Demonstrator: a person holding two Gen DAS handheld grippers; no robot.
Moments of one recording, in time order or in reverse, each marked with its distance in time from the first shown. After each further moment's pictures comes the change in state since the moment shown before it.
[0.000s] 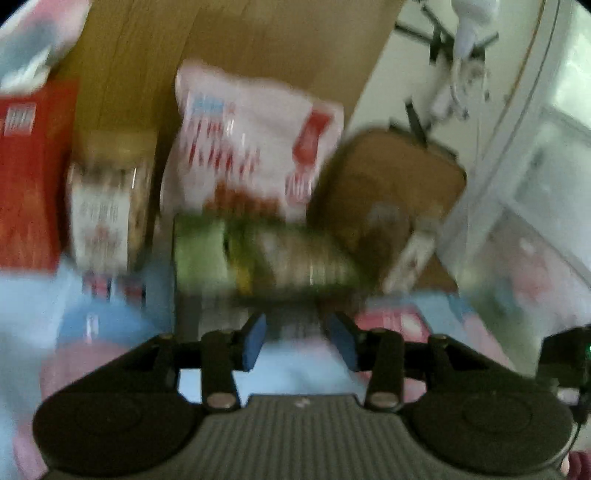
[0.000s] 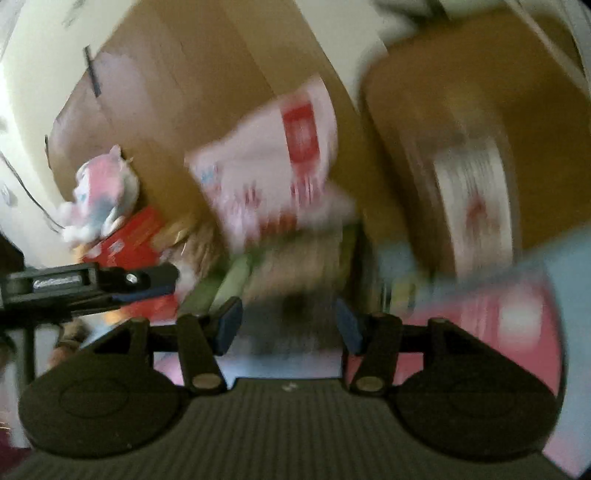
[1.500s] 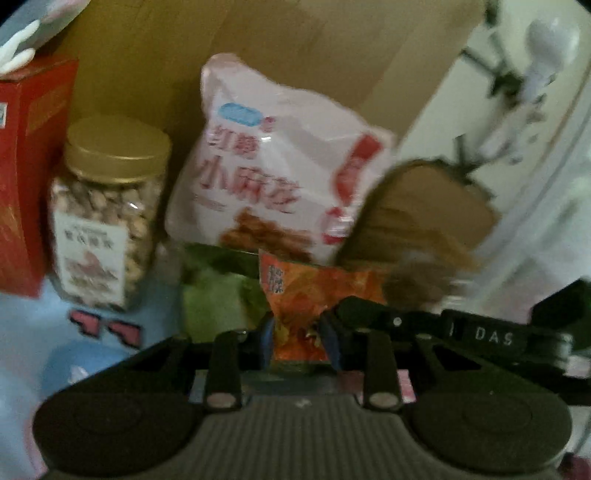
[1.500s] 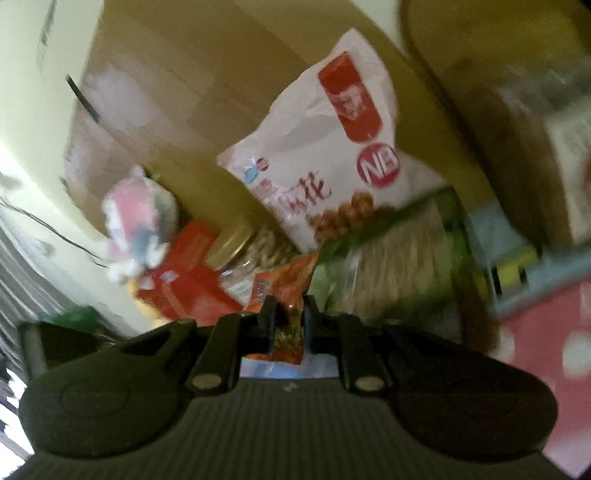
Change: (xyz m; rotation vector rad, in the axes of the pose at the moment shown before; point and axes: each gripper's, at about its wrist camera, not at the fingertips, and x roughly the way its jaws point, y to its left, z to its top) left arm 0.051 0.035 0.064 -0.091 -0.030 0.040; right arm 0.099 0.059 0.079 0.056 0.088 0.114
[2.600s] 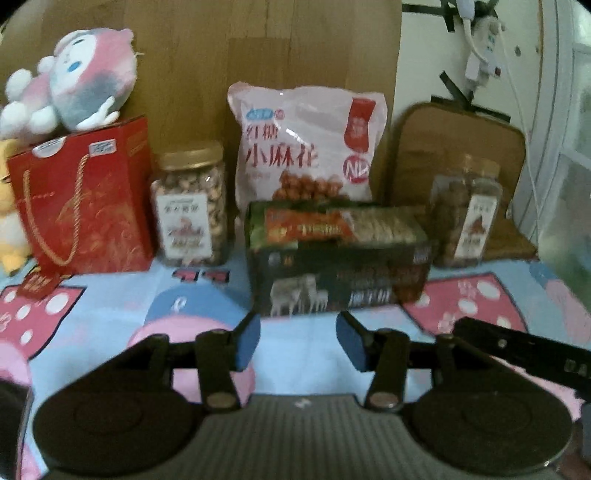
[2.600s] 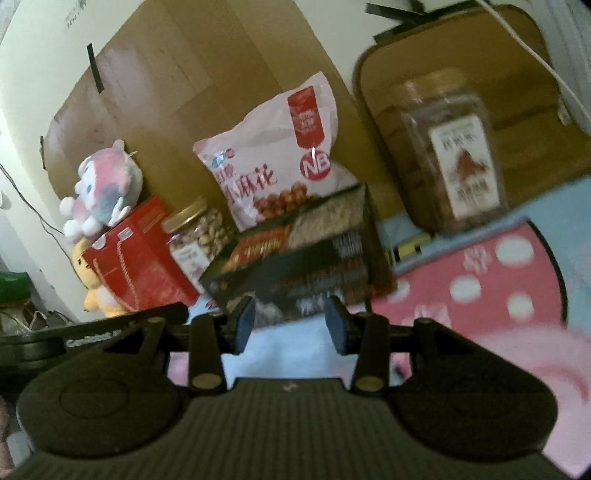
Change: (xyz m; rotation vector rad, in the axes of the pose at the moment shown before) left arm -0.083 -0.067 -0.119 0.246 -0.087 0.343; right arm -0.094 0.002 -0.136 -0.108 -0.204 -0.201
